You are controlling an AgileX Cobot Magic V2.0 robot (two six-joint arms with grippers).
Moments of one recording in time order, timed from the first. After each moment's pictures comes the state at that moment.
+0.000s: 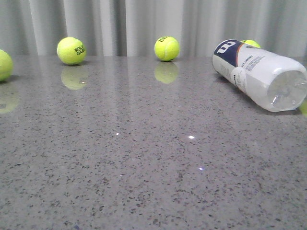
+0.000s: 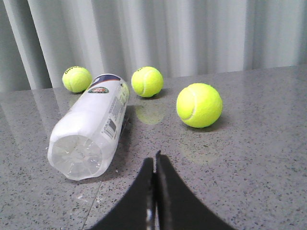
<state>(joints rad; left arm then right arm) -0.07 0.00 0.00 0.05 0.04 0.10 0.04 -0.01 0.03 0.02 0.02 0.11</state>
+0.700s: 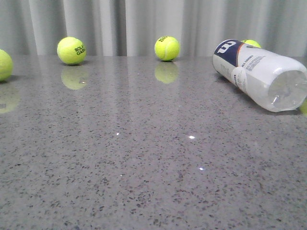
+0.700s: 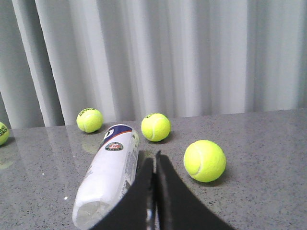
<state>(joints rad) -0.07 0.00 0.00 0.05 0.04 0.10 0.04 0.07 -0.29 0.02 0.20 0.11</state>
